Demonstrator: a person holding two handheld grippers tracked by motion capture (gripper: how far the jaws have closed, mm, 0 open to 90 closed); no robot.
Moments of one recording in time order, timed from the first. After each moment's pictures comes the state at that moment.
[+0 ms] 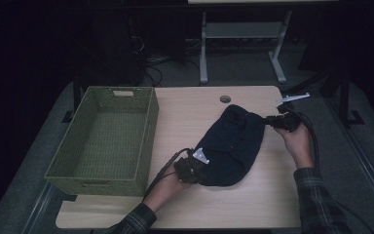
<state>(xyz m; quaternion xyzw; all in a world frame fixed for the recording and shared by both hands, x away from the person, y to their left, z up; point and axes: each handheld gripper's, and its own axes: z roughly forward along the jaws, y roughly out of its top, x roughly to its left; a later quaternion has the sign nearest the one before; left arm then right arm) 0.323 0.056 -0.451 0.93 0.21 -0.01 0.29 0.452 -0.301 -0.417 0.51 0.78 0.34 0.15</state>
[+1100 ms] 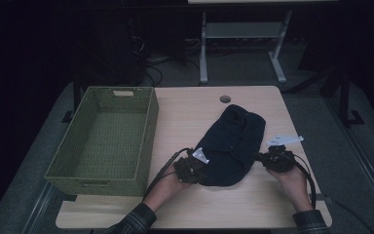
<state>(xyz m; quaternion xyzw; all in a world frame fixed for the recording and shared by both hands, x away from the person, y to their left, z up) 0.324 0.057 -0.452 0.93 0.21 -0.02 0.29 0.324 -0.249 -0.444 0.43 0.81 0.38 0.14</state>
